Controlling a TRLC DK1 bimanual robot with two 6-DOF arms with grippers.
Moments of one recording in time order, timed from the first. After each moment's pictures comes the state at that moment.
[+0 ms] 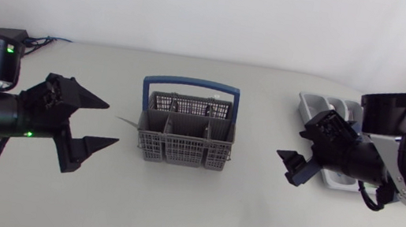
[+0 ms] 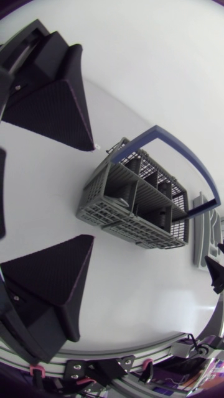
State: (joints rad) left arm -0.15 1.11 0.65 -0.29 0.45 0.86; right arm 0.21 1.24 0.62 -0.11 -0.12 -0.57
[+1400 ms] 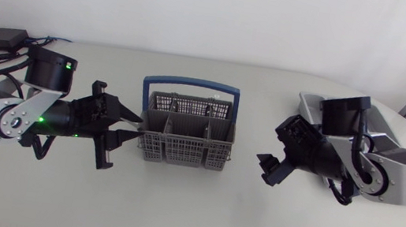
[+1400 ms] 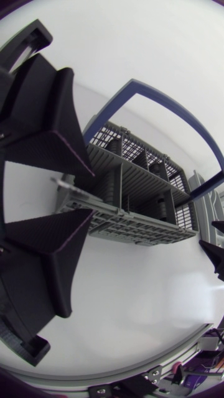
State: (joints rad) left arm -0.24 1.41 0.66 0.01 0.48 0.98; right arm 0.31 1.42 0.64 0.02 -0.06 -0.53
